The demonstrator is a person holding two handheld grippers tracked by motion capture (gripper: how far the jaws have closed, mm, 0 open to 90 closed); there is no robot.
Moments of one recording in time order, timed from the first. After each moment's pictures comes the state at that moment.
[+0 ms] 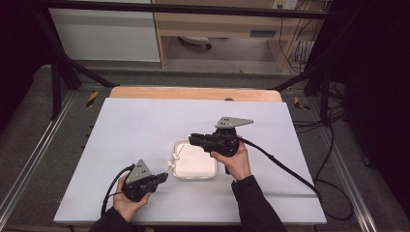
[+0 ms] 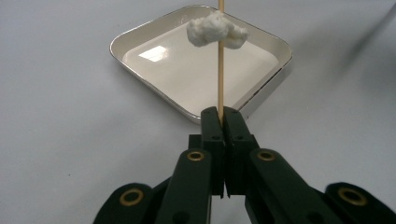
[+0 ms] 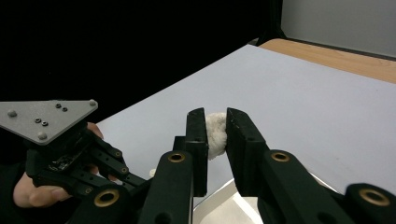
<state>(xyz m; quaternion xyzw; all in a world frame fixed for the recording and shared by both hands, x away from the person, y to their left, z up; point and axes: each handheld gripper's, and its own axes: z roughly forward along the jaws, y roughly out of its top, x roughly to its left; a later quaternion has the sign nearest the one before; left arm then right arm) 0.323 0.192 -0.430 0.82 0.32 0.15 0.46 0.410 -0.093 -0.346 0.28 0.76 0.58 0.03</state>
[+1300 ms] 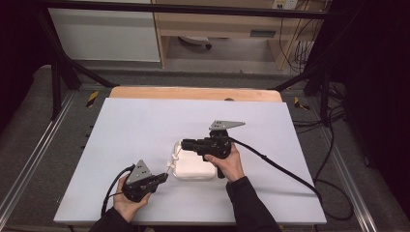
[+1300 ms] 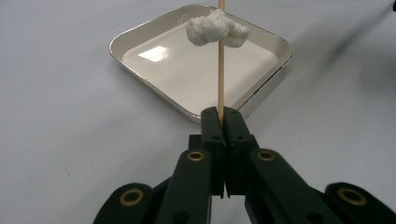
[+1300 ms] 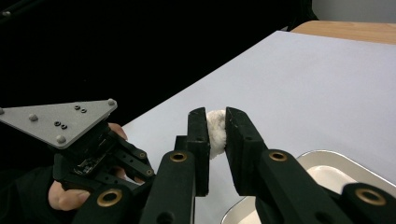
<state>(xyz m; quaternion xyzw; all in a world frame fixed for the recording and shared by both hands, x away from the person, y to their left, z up) 0.323 0.191 -0.432 0.82 0.32 0.15 0.45 0.415 -0.078 -0.366 0.28 0.75 0.60 -0.04</state>
